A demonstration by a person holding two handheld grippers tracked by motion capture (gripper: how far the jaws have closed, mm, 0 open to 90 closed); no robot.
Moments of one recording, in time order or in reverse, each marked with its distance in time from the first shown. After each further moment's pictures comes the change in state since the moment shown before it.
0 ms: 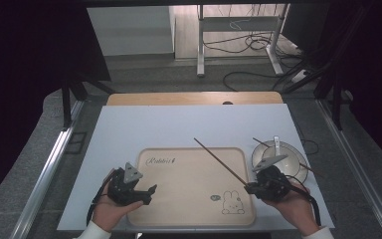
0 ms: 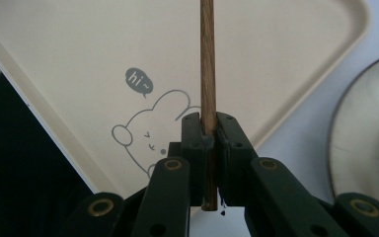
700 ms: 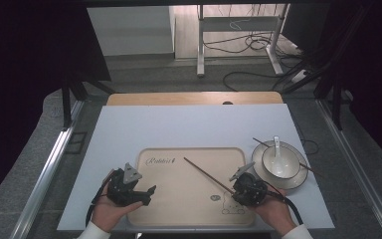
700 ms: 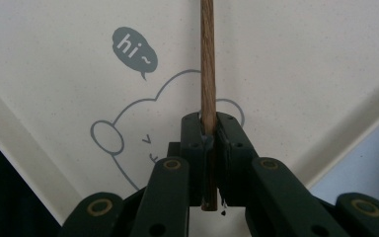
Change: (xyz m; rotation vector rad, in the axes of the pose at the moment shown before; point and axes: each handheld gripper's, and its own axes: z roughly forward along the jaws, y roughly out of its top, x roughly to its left) left arm 0.000 -0.002 0.001 0.004 0.000 -0.003; right arm 0.022 0.006 0.060 0.181 -0.057 -0.083
